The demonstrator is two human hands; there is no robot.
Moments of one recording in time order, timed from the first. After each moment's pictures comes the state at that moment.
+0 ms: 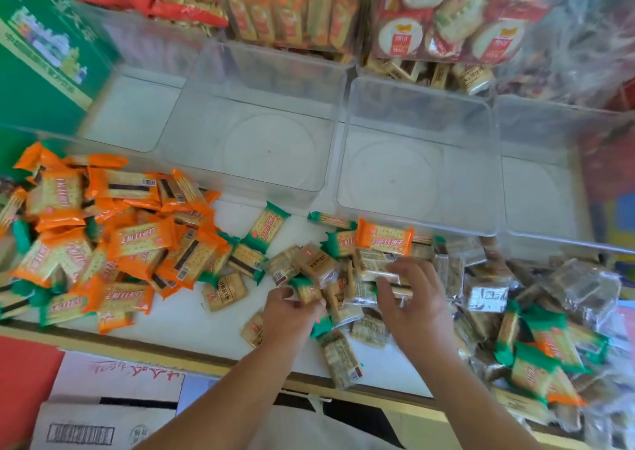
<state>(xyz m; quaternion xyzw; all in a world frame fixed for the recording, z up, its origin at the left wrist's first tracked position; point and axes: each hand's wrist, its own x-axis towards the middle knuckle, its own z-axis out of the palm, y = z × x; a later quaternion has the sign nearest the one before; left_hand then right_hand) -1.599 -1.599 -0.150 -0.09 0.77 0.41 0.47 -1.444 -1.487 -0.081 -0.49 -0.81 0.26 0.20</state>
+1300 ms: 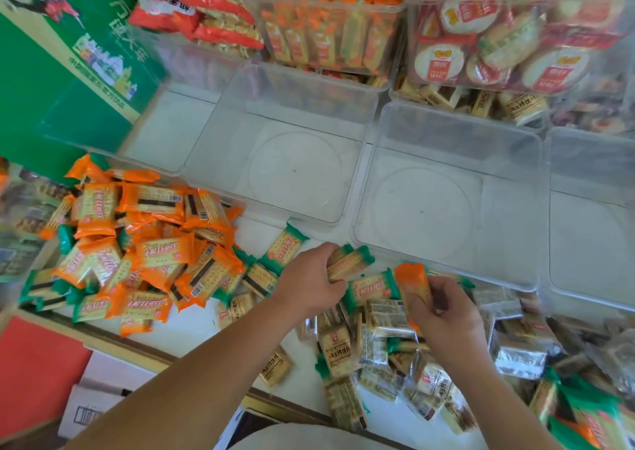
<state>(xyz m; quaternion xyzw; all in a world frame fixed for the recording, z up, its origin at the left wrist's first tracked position) -1.670 -1.512 -0.112 0.39 0.82 0.23 0.36 -1.455 -1.412 -0.064 -0.57 -0.65 0.50 0.08</state>
